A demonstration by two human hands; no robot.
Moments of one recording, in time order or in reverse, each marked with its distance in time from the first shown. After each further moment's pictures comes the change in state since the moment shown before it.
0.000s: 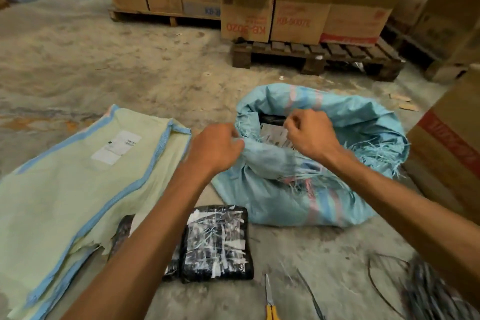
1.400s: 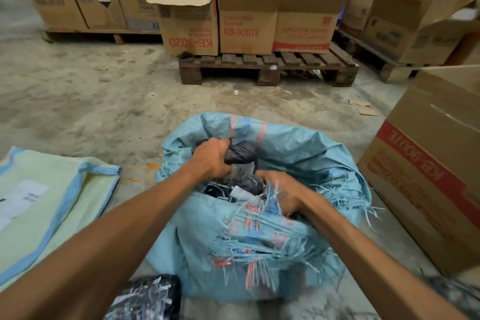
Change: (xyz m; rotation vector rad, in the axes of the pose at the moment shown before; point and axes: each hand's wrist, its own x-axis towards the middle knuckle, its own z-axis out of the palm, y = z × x) left_hand 0.189 0.078 0.151 0.270 -0.224 0.240; right_hand 0.035 0.155 0.032 0.082 -0.568 0.065
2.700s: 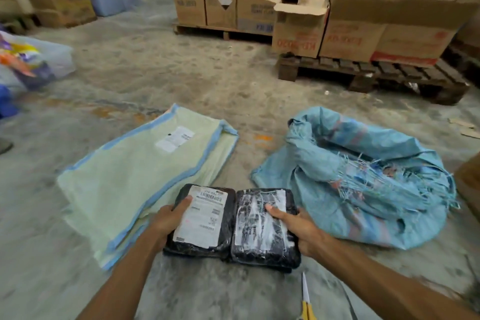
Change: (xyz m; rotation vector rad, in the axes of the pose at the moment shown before) left_hand -0.417 -0.207 0.031 -1.236 0.121 -1.075; right_hand -0.084 -0.162 0.222 1.081 -0.009 0.428
